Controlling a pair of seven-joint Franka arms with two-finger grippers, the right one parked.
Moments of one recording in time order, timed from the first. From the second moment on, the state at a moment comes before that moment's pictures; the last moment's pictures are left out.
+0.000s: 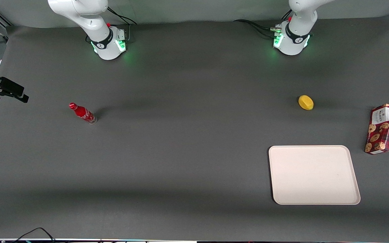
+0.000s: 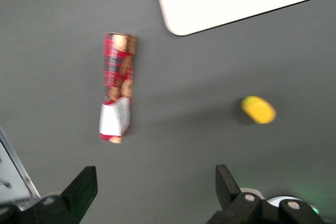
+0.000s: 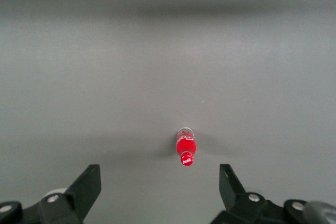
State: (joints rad) arm 0.43 0.07 -0.03 -1.70 0.07 1.66 0.67
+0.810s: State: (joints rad) arm 0.53 0.38 -0.04 -1.76 0.08 2.06 1.00
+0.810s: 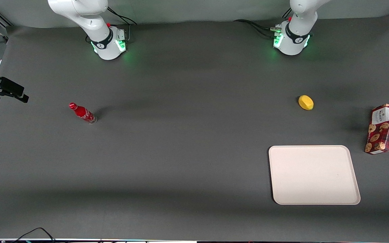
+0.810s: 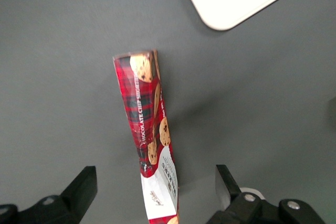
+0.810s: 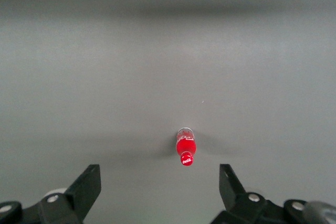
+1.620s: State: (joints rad) arm 0.60 0.54 -0.04 -1.83 0.08 2.24 1.01
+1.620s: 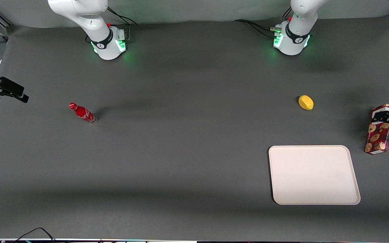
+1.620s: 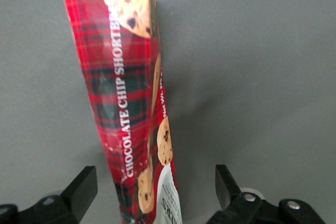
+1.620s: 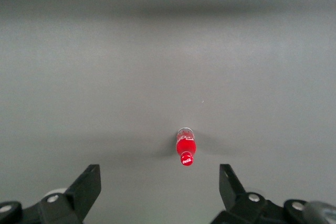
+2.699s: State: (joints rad) arm 0.60 0.56 -0.05 -1.77 0.07 2.20 1.02
